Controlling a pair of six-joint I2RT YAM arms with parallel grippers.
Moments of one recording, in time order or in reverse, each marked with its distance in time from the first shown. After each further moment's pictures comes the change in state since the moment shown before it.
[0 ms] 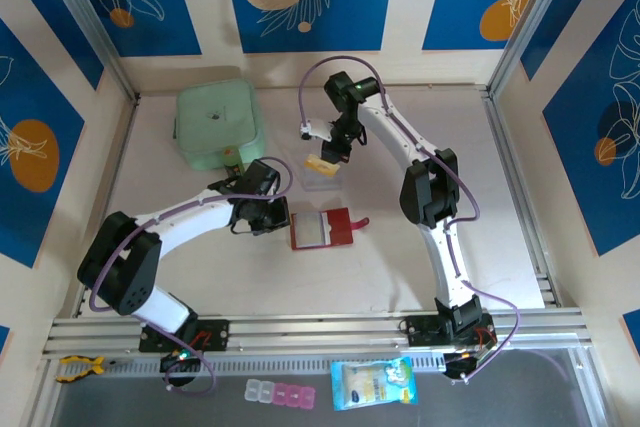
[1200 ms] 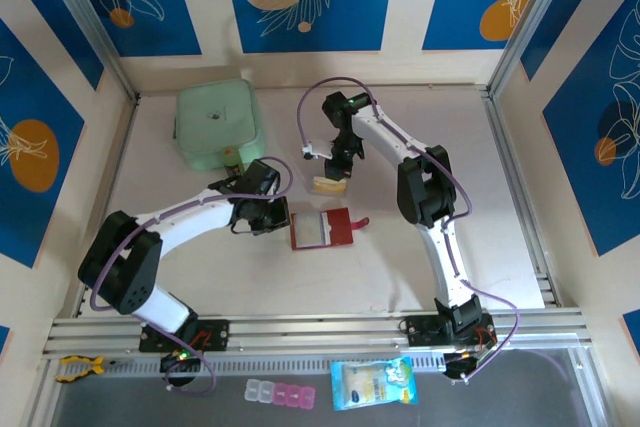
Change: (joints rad) left arm 0.002 0.005 0.001 0.003 0.000 0.000; right arm 0.021 0.025 -0.163 0.044 0.038 -0.033
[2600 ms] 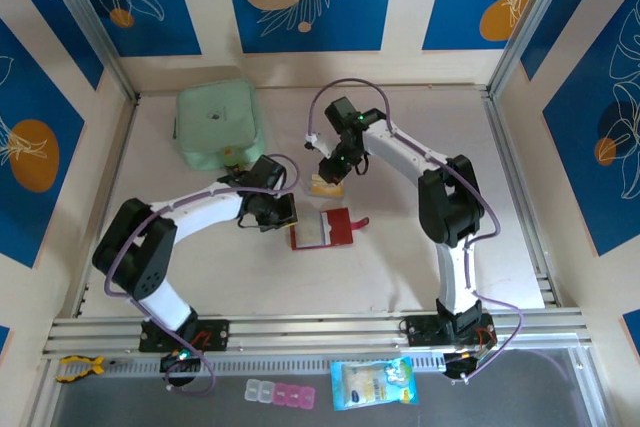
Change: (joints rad) left arm 0.001 0.104 0.060 0.026 0.062 0.003; right arm 0.048 -0.311 -0.426 0.376 -0.010 0.629
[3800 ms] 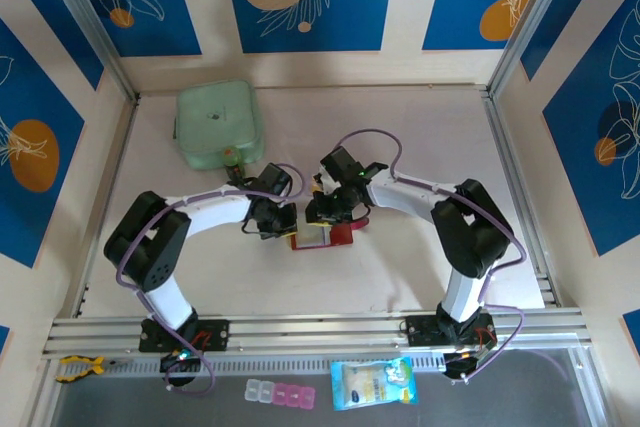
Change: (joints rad) left arm -0.039 0.068 -0.018 -0.005 -0.040 0.011; right arm 0.141 -0.241 -0.538 0.424 -0.164 0.940
